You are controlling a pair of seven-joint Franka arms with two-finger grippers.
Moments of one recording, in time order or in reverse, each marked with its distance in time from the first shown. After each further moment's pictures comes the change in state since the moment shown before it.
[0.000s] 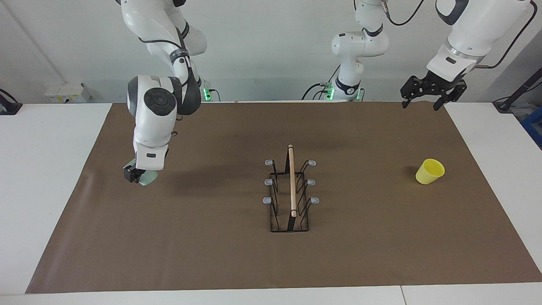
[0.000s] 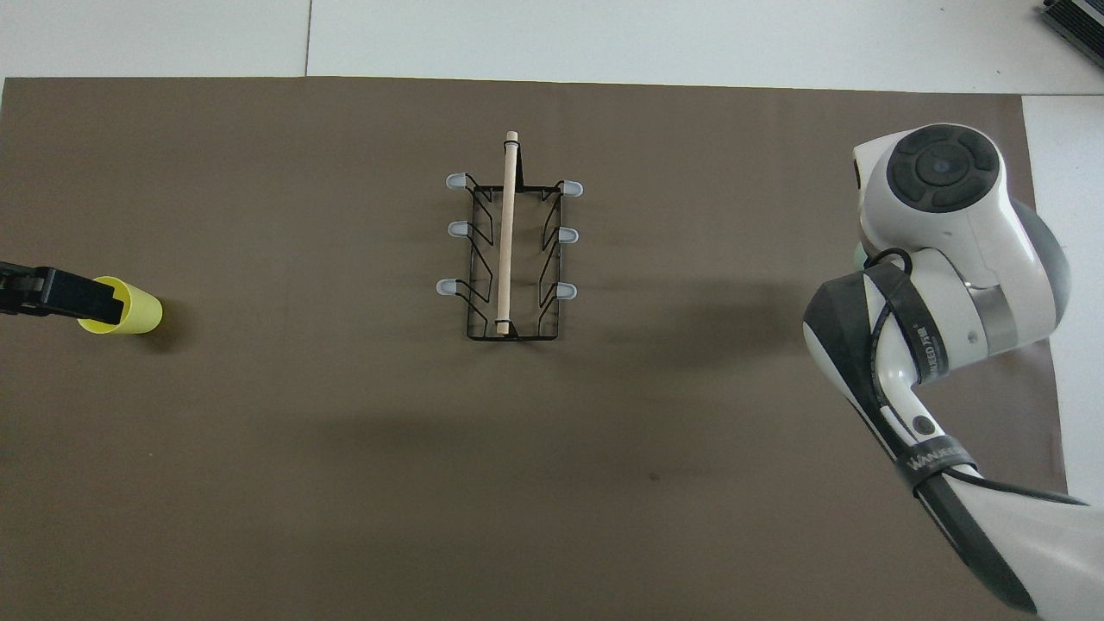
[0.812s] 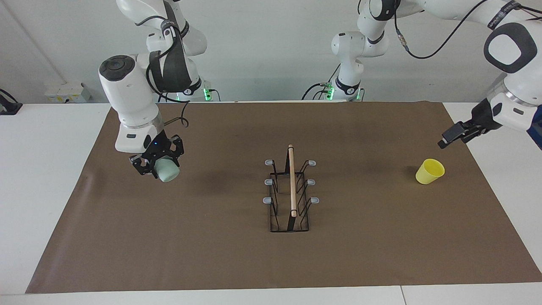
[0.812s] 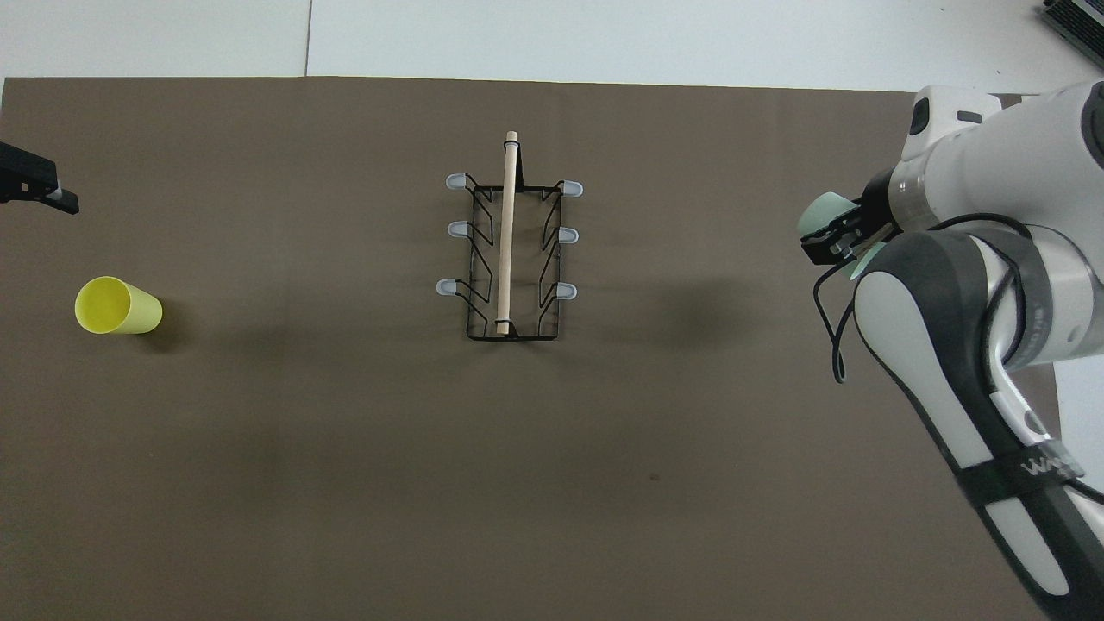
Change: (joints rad) left arm -0.036 0.398 0.298 0.334 -0.219 0.019 -0.200; right arm -0.015 -0.054 -0.001 0.053 0.489 0.120 0.085
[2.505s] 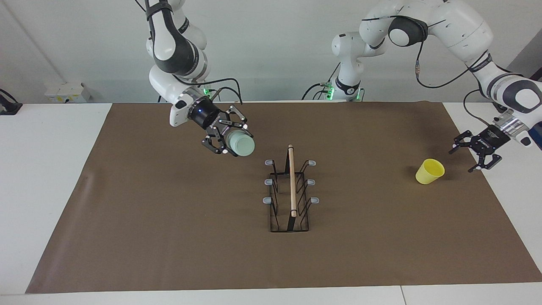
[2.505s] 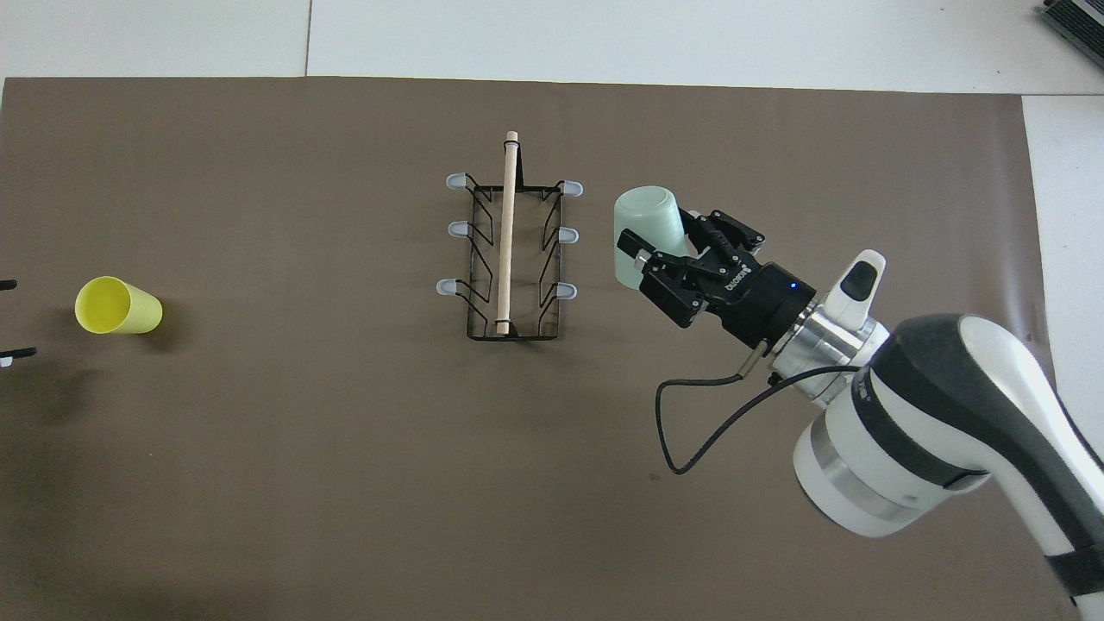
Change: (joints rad) left arm 0.067 0.168 0.449 -0.528 -0.781 0.198 -0.621; right arm 0.283 -0.228 0.009 -0.450 2.089 0.538 -1.278
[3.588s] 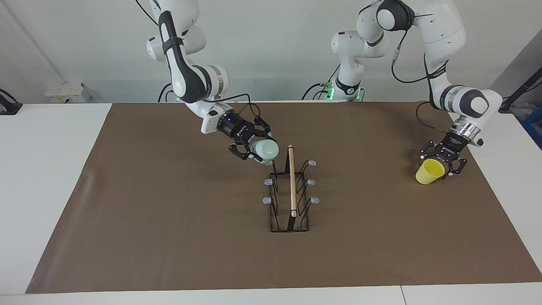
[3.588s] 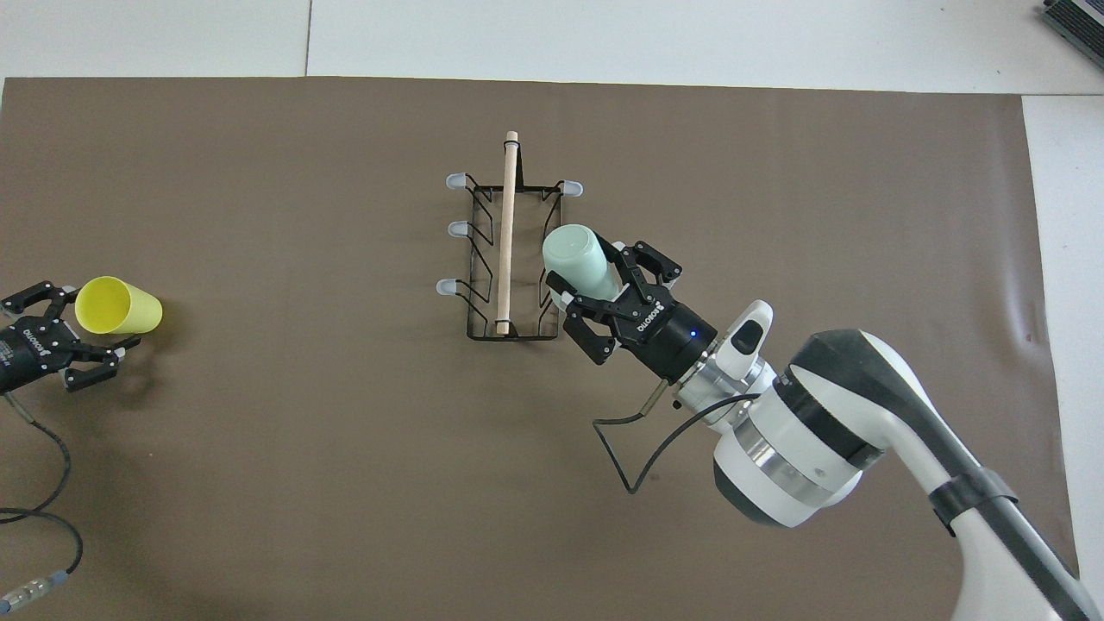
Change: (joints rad) left arm -0.181 -0.141 -0.031 -0.362 -0.343 0.323 -0.009; right arm 0.069 0.126 0.000 -0.038 0.420 -0.181 -0.609
